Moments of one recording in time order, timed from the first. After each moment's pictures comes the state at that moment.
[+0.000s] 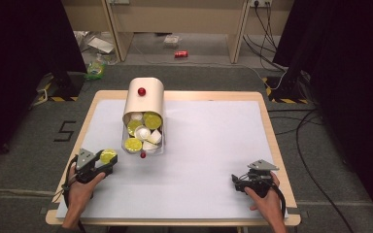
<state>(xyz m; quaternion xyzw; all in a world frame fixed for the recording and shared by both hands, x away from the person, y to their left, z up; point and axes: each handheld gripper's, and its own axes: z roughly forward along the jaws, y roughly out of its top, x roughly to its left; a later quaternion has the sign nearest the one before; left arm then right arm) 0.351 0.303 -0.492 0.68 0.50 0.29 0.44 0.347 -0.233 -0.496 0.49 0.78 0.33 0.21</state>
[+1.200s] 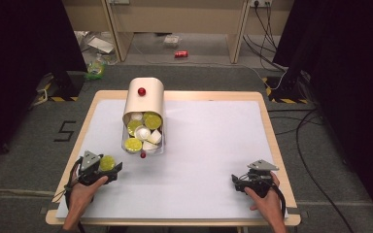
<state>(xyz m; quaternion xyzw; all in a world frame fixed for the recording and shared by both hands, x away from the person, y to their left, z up) 0.347 0.299 -0.499 0.71 0.50 0.27 0.42 0.347 -0.233 -0.496 0.49 0.78 0.33 0.21</state>
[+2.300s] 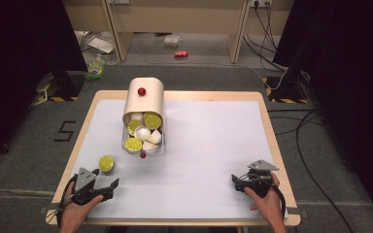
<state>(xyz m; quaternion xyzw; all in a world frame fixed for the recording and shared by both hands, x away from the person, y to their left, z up) 0.292 0.297 -0.499 0.72 0.49 0.27 0.41 0.347 -0.232 -0.496 0.49 0.78 0.33 0.21</state>
